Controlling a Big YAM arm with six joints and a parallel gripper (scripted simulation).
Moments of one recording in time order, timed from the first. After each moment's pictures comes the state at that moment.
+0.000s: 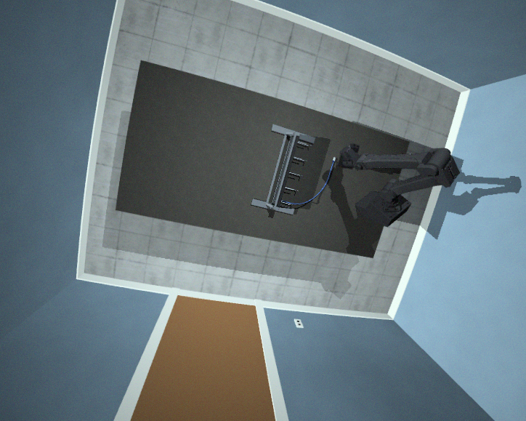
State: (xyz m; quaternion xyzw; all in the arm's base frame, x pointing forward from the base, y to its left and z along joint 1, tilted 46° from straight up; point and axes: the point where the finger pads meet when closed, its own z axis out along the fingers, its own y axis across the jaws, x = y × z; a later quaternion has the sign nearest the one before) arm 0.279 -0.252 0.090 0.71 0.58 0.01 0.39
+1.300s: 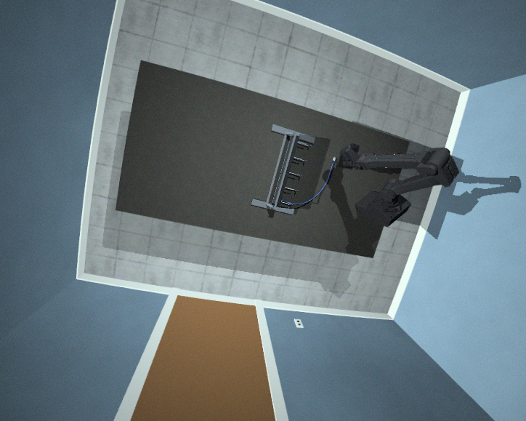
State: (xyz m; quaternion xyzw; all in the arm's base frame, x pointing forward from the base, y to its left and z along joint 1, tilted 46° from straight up) arm 0.280 -0.253 0.088 0.72 0.58 0.01 0.39
